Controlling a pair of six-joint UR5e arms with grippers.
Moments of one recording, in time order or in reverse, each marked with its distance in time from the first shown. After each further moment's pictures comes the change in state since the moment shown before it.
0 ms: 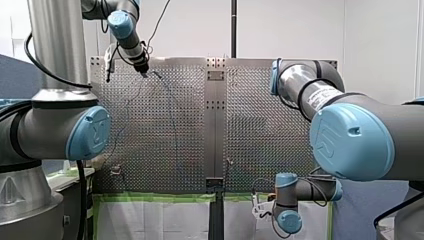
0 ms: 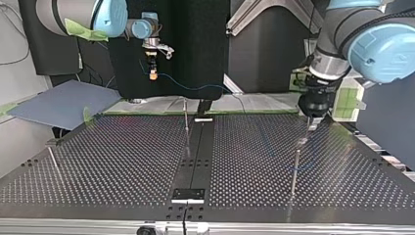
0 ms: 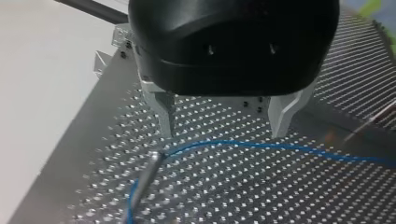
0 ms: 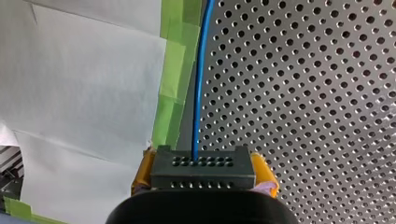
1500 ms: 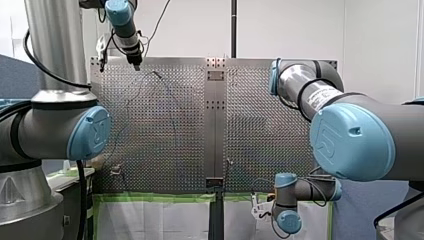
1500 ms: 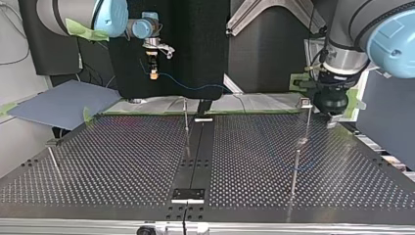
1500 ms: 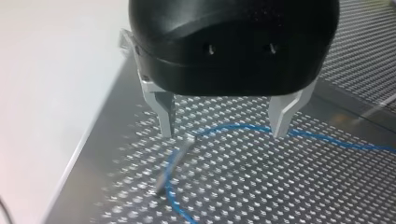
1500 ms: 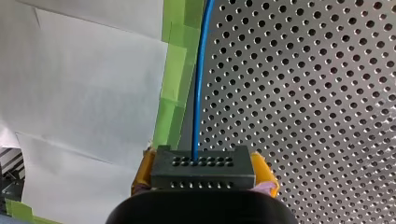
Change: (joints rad) left arm 0.008 0.034 0.071 -0.107 -0.093 -0.064; right arm 0.005 0.000 0.000 0.003 0.000 0.000
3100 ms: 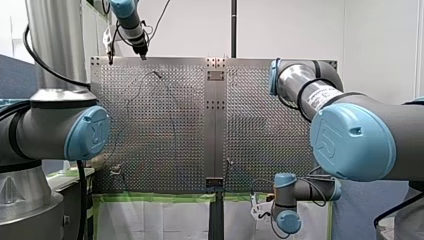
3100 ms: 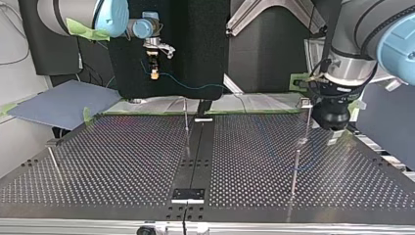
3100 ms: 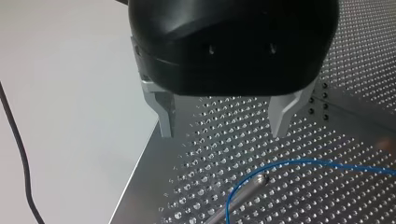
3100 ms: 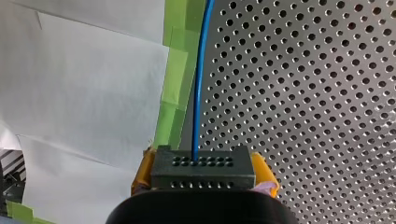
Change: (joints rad) left arm -0.029 -0.034 0.108 -0.002 0.017 -0.047; right arm 0.005 0.000 0.000 0.003 0.000 -0.001
